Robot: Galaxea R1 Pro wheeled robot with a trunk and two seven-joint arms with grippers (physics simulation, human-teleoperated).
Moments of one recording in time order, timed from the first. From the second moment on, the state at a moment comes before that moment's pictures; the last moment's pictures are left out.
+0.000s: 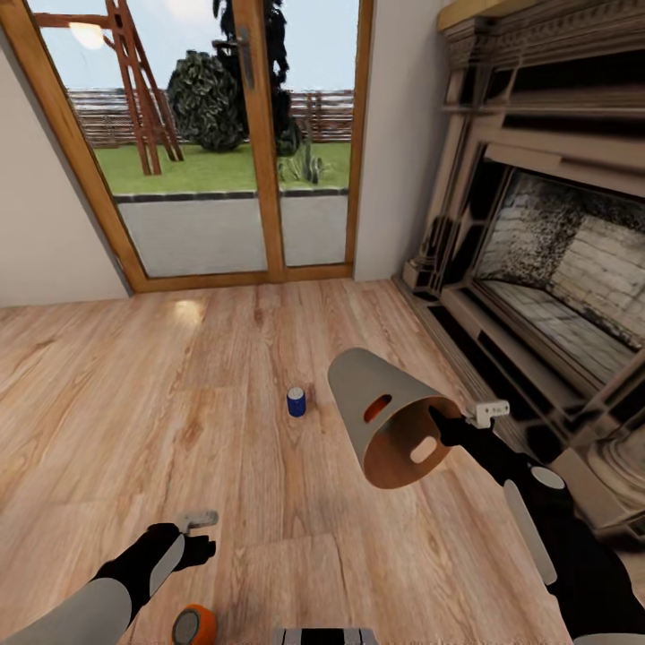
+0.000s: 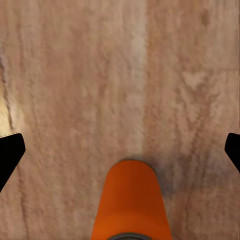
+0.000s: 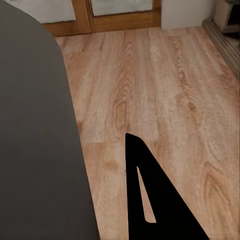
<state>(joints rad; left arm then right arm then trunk) -0.64 0.10 -0.10 -0.34 0.24 0.47 0.08 -0.42 -0.18 -0.05 -1.38 -0.18 0.28 0.30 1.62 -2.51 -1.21</state>
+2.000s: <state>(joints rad) -0.64 0.07 -0.10 -0.34 0.24 0.47 0.14 -0.42 -0.18 -0.08 -1.46 -0.18 0.28 0.31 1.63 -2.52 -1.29</state>
